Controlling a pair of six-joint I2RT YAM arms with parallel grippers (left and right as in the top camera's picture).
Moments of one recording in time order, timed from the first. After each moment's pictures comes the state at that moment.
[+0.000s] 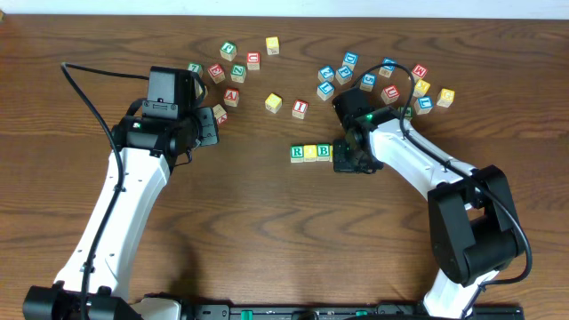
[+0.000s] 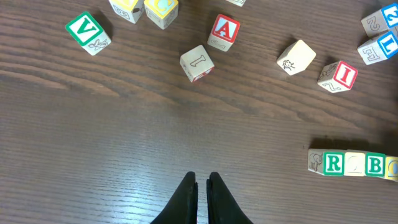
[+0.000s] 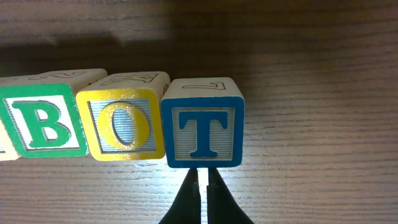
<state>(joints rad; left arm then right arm) -0.14 1.45 1.20 -0.78 0.02 -0.29 0.41 1.91 1.26 -0.80 0.02 0.42</state>
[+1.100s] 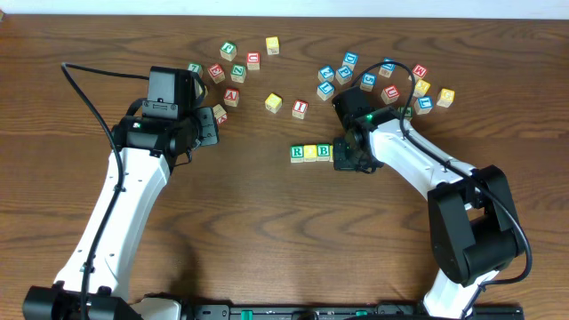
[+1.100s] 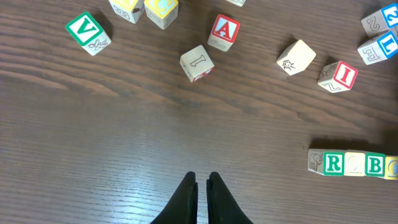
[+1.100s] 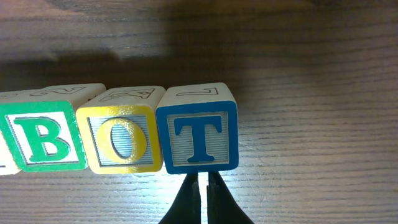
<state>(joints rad) -0.14 1.45 1.20 -0.78 0.02 -0.29 0.41 1.91 1.25 -0.77 0.04 0.42</state>
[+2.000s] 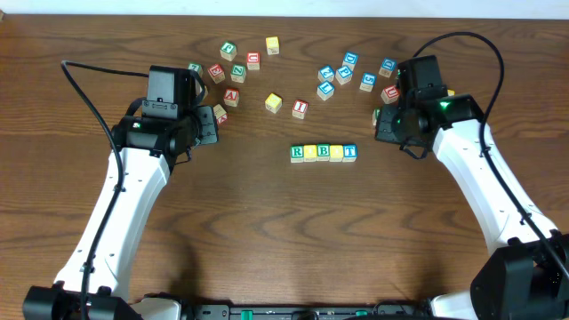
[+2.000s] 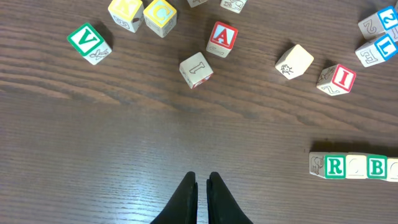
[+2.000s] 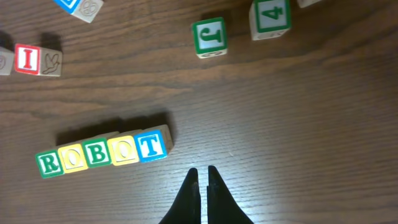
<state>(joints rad) -0.14 1.45 1.20 -0.76 0.02 -0.27 0.21 1.63 1.33 -0.87 0.02 0.39</state>
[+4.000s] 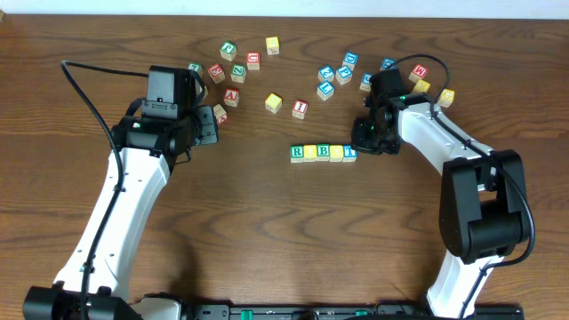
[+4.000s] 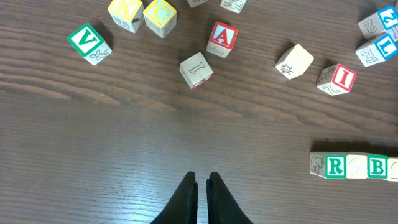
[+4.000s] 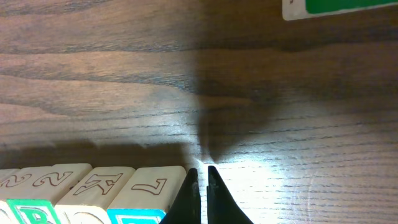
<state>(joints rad) -0.14 1.45 1.20 -0.76 0.02 -0.27 0.22 1.99 1.33 -0.71 -0.17 0.37</state>
